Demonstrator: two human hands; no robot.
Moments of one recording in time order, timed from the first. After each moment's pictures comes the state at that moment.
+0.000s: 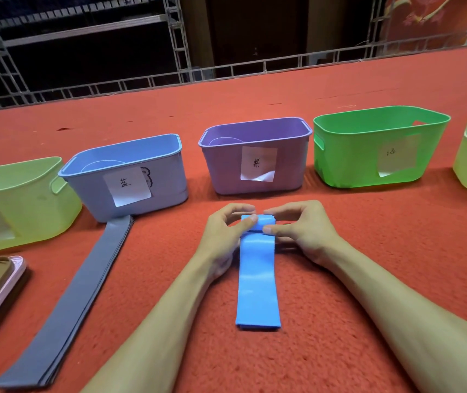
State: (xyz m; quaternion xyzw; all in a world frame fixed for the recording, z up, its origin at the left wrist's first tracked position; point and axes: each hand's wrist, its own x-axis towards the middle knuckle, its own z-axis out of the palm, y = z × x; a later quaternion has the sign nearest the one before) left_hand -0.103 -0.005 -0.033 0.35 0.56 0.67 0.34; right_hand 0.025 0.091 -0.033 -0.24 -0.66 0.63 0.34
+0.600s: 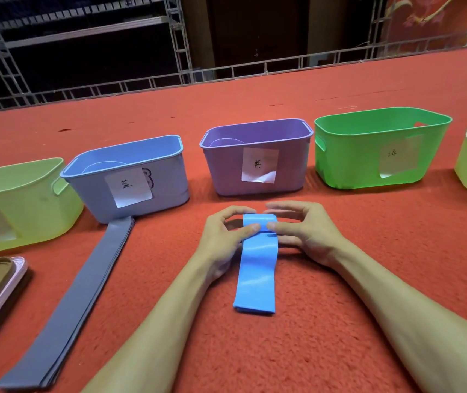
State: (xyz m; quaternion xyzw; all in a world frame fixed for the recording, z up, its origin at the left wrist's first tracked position) left_hand -0.105 -0.010 -0.031 0.36 0.56 0.66 0.36; right_hand 0.029 0.098 -0.036 -0.19 -0.62 0.69 0.32
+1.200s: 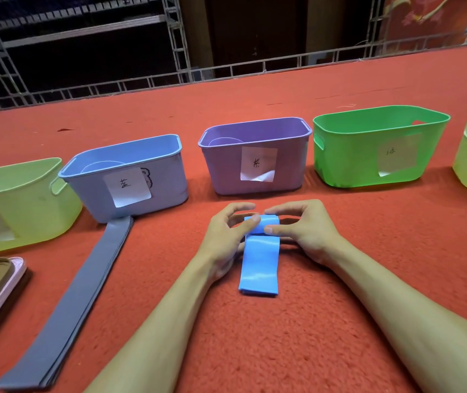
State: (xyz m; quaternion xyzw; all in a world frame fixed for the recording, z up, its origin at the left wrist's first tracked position) left_hand -0.101 -0.009 -0.030 0.35 0.55 0.65 0.38; right_hand 0.026 0.095 -0.035 -0.22 -0.67 0.61 0.35
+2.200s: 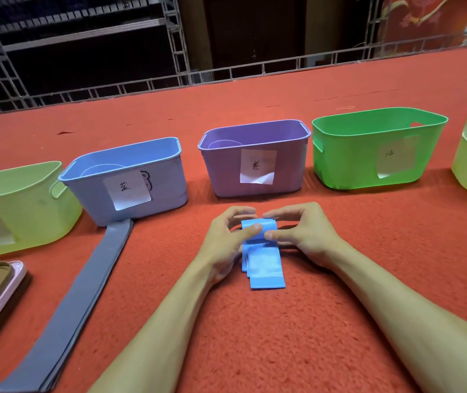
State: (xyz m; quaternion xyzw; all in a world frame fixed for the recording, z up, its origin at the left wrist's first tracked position) left_hand -0.107 -0.005 -0.038 0.38 0.56 0.64 0.36; right_hand 0.029 0.093 -0.032 -0.23 -0.71 0.58 0.33
